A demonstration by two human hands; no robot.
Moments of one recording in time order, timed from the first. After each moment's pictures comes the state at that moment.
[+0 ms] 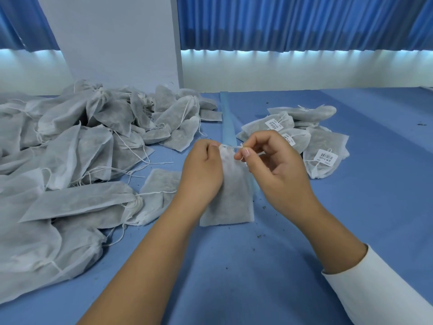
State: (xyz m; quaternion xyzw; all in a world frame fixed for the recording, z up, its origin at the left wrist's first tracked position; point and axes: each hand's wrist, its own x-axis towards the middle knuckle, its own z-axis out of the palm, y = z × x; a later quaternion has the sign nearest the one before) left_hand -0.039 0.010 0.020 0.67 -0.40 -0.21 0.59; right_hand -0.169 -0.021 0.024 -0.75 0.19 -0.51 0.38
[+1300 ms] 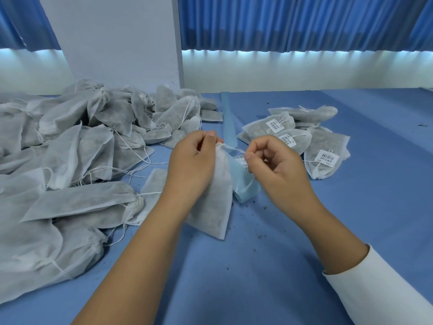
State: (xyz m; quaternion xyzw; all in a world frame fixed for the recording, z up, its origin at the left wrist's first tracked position) left_hand -0.026 0.018 0.033 0.65 -0.44 -0.16 0.60; right_hand -0.172 -0.026 0.021 -0.74 0.25 -0.48 0.41
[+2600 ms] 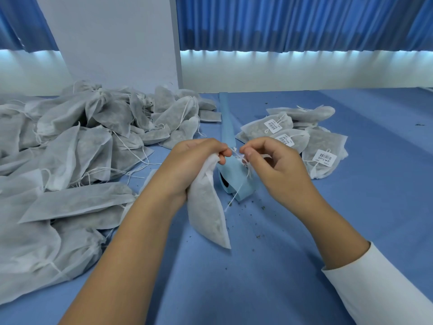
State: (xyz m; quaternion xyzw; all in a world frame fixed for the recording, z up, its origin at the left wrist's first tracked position) left_hand -0.023 0.037 0.054 0.59 -0.40 -0.42 0.56; right_hand -0.176 -0.034 0.024 -0.75 0.29 -0.45 0.38
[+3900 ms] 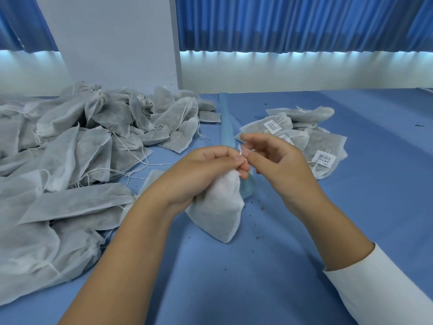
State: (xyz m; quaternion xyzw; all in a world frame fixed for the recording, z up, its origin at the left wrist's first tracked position) left_hand -0.026 0.042 0.050 0.52 -0.54 -0.45 0.48; right_hand -0.178 -0.038 0.026 -0.69 0.29 -0.45 0.48
